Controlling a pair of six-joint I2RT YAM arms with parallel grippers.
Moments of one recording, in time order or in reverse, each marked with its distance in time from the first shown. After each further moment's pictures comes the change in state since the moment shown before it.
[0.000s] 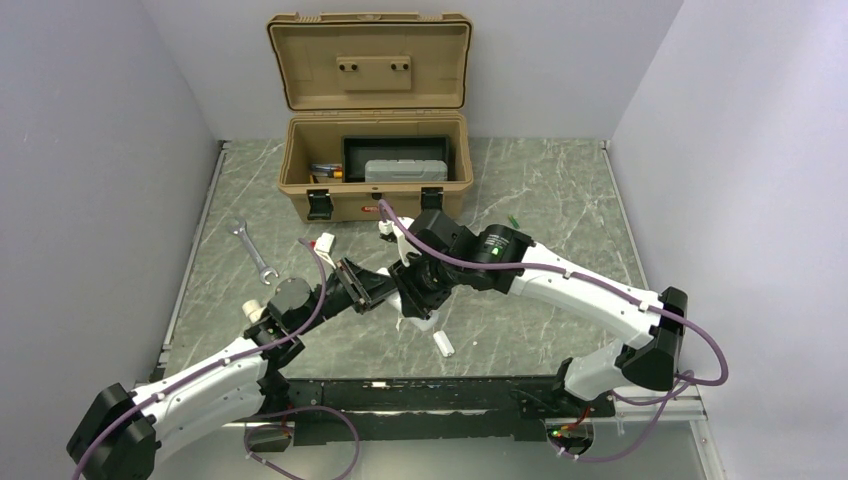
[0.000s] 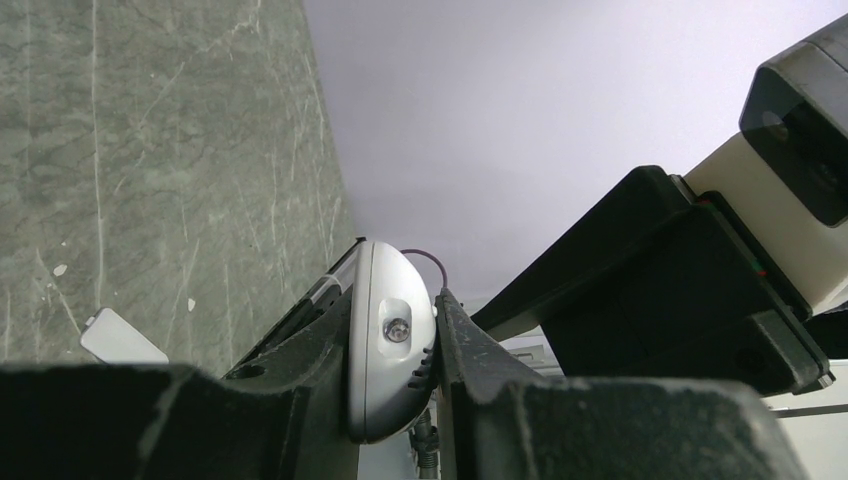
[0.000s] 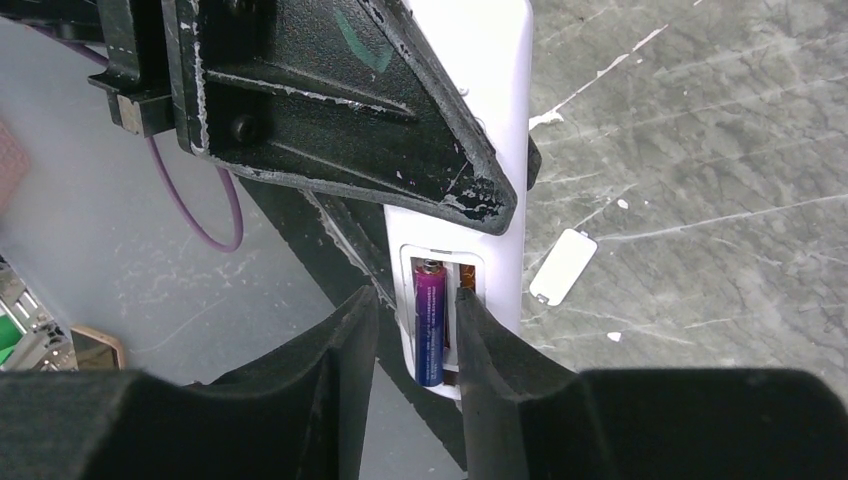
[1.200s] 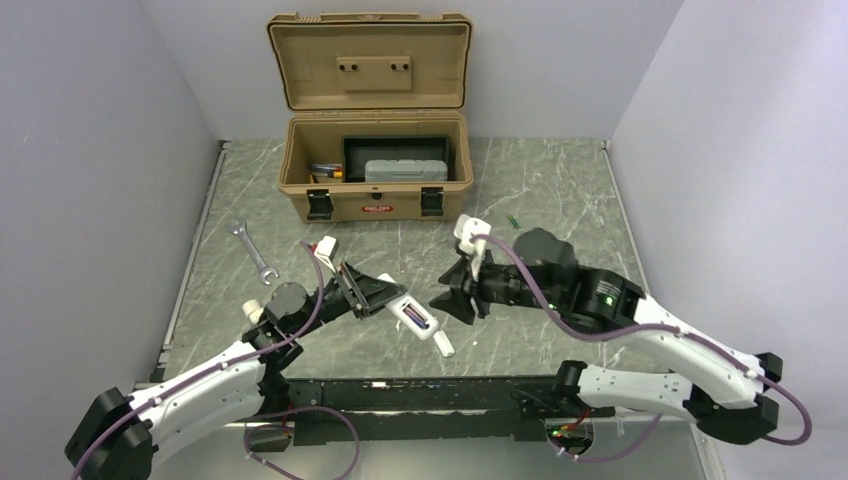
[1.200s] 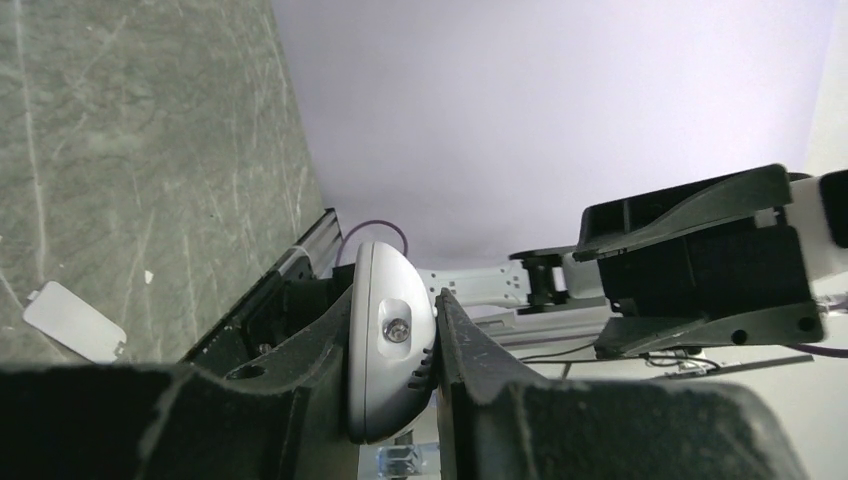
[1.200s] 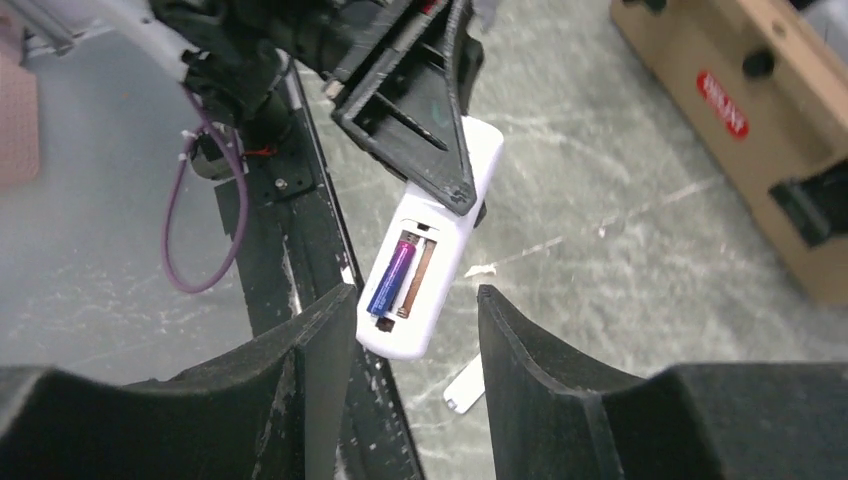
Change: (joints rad) left arm -0.012 -0.026 -0.023 0.030 0.047 -0.045; right arm 0.001 -0.482 -0.270 0.303 0.018 -0.251
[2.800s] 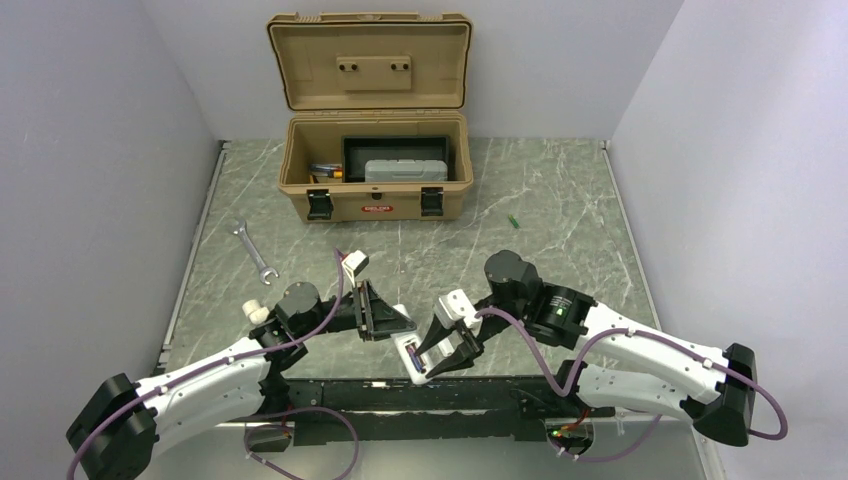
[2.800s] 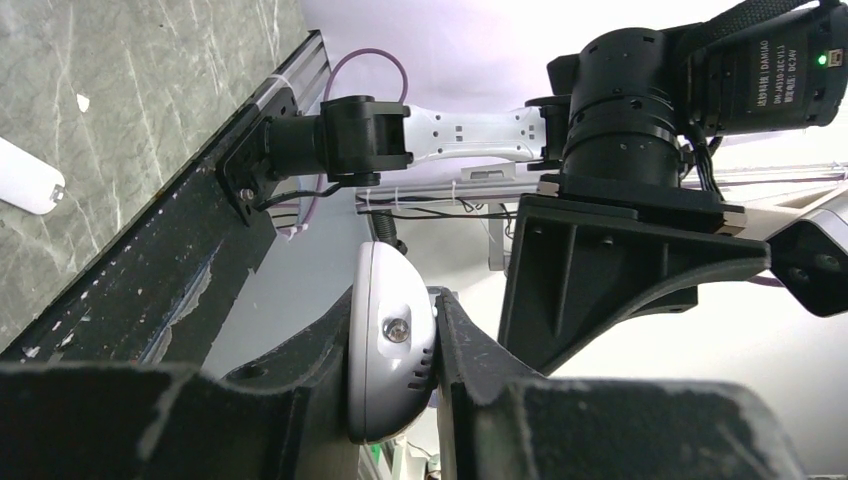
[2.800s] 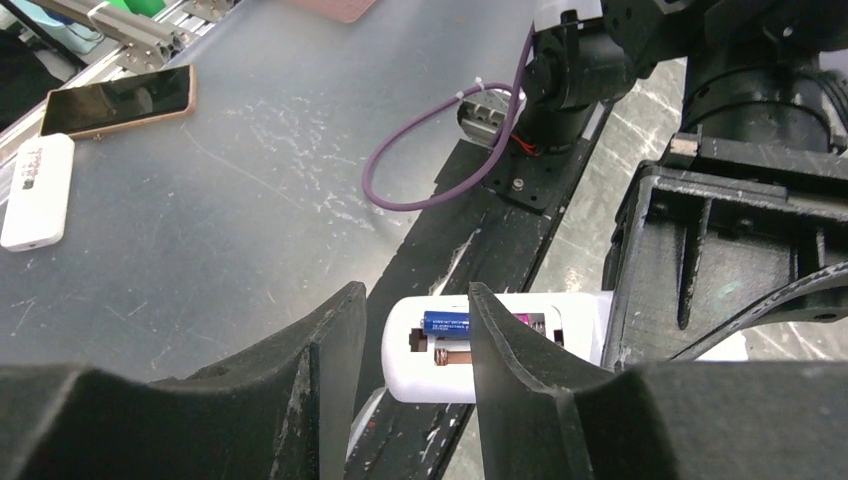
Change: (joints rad) left arm -0.055 0.056 0.007 -0.028 0.303 -0.018; right arm -0.040 -0.026 -0.396 0.417 -0.863 -0.409
